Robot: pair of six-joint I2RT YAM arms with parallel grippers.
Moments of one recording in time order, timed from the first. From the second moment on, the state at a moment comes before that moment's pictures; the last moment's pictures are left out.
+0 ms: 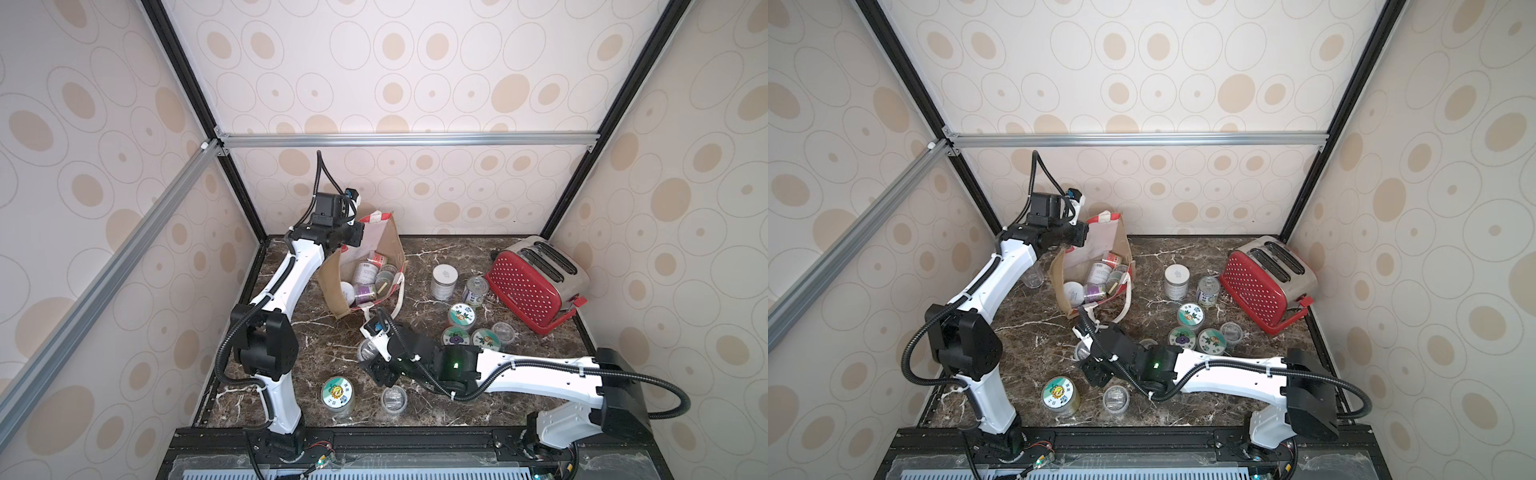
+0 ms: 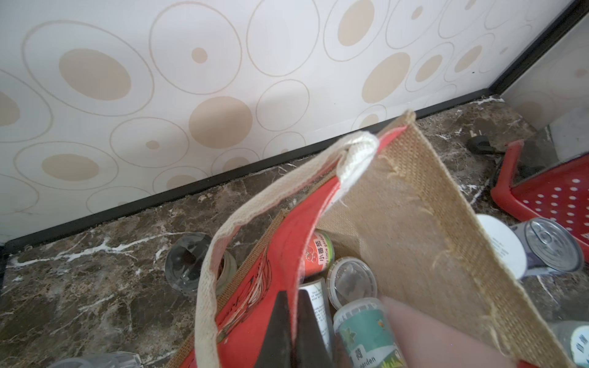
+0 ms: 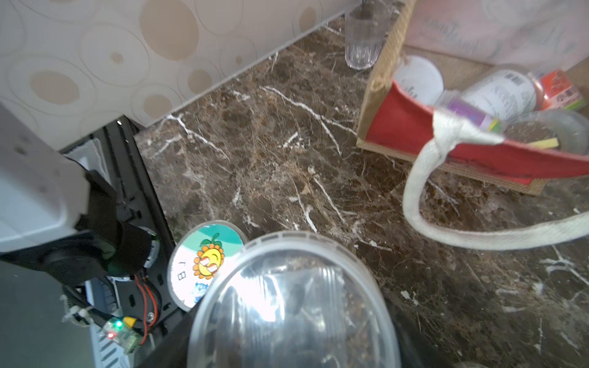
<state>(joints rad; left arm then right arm) -0.24 1.81 1.76 -0.54 0.17 0.06 1.27 1.50 1.09 -0.22 0.21 0.28</state>
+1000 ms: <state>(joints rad) -0.24 1.50 1.36 -0.32 0.21 0.05 1.25 1.44 1.08 -0.26 0.23 0.31</state>
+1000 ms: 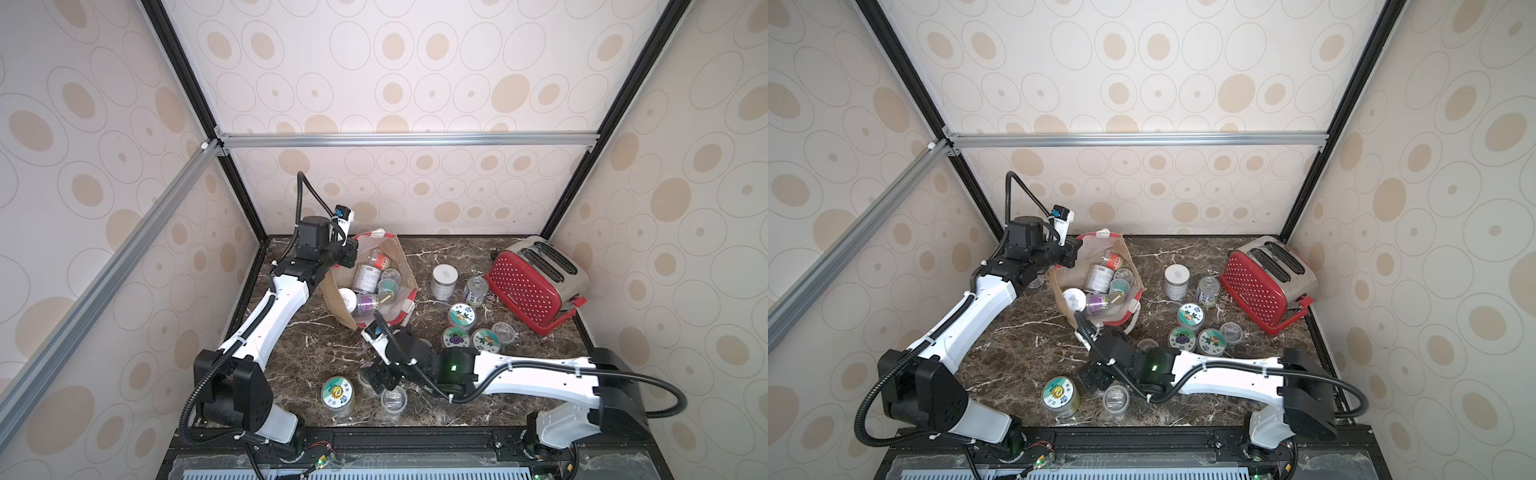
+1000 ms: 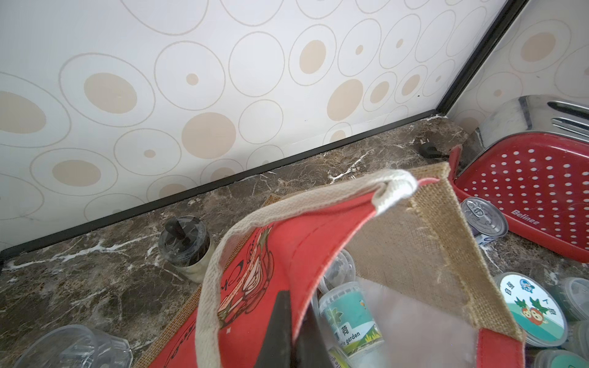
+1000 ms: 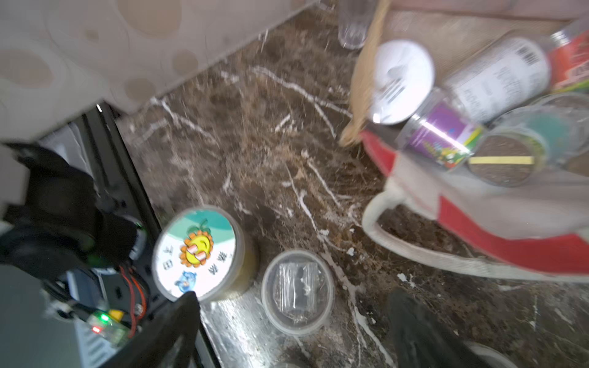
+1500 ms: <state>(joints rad) -0.26 1.47 1.33 -0.32 0.21 0.05 0.96 1.76 1.46 -0.46 0.12 0.34</state>
